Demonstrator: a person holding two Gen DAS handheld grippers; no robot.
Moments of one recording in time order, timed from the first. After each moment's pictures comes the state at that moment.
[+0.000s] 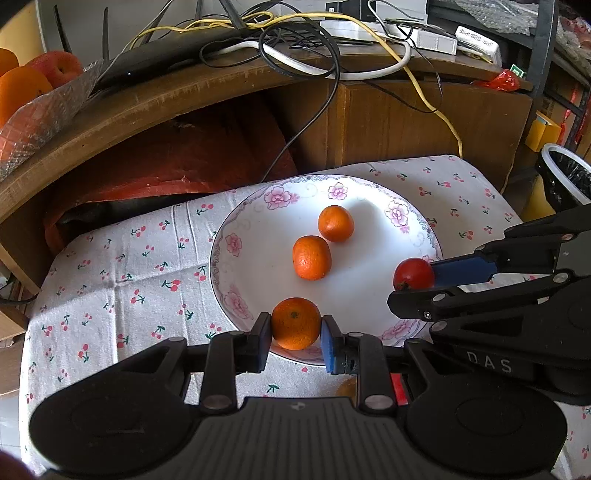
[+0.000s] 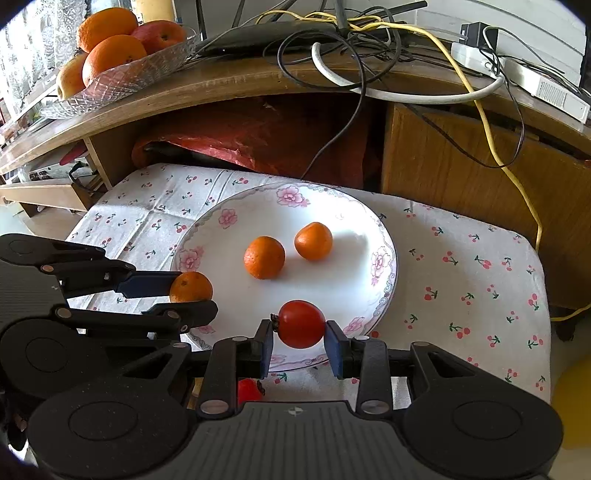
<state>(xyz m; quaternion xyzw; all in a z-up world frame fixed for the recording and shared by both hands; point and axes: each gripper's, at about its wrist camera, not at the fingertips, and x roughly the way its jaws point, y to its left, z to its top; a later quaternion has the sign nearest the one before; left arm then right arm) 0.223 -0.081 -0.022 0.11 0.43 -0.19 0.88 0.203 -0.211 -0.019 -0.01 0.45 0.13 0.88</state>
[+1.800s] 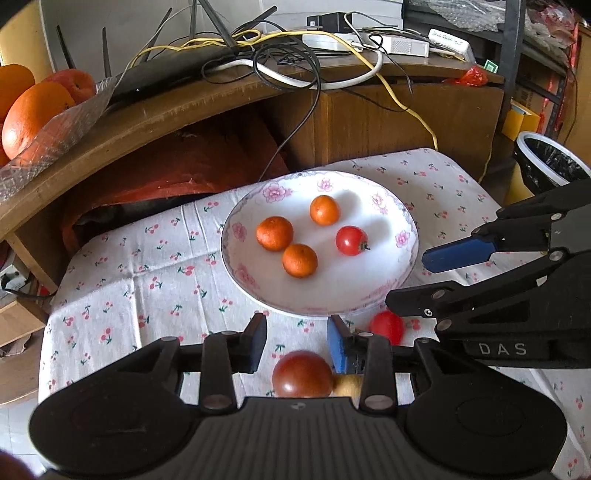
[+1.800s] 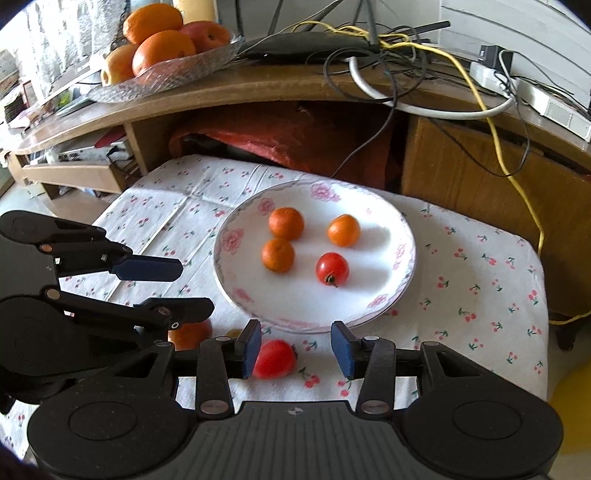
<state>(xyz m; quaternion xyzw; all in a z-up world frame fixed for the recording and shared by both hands) 0.182 -0.061 -0.006 0.13 0.42 -0.21 0.88 0.167 -0.202 -0.006 -0.03 0.44 0.16 0.88</state>
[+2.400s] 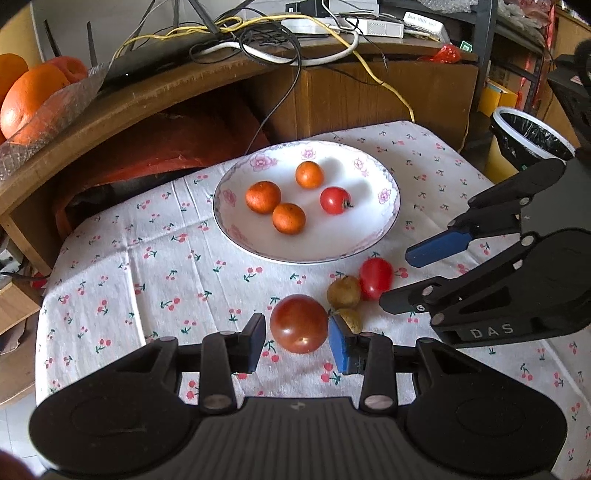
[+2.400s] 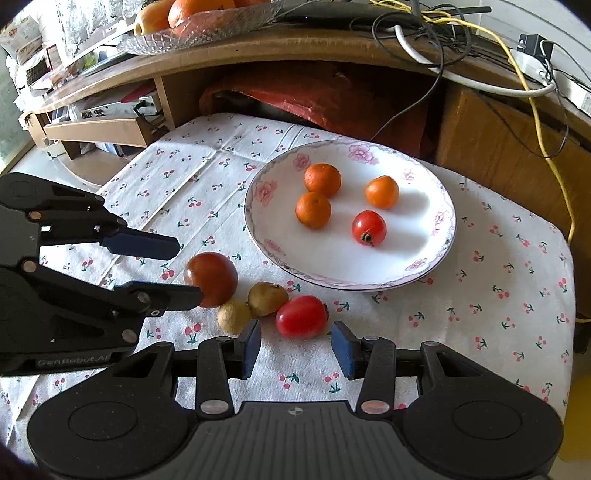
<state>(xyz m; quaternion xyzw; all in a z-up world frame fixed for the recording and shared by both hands) 0.159 -0.045 -0.014 0.14 0.43 -0.24 0.86 0.159 -0.190 -0.026 -0.06 0.47 0.20 0.86</state>
